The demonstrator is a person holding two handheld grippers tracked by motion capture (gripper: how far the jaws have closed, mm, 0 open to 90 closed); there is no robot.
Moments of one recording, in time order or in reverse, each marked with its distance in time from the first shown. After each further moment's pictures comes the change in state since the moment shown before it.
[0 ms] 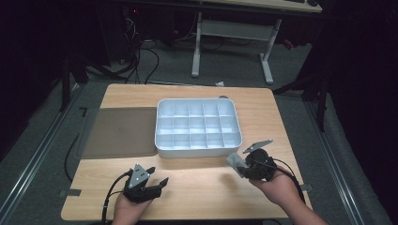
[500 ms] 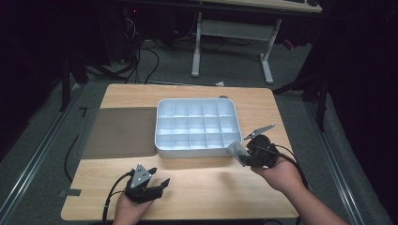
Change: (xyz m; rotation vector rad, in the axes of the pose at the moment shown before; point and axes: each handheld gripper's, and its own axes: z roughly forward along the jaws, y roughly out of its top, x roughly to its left) left arm -0.002 0.000 0.004 0.011 -0.016 0.009; right arm -0.013 0.033 -0.022 0.000 -0.024 -0.012
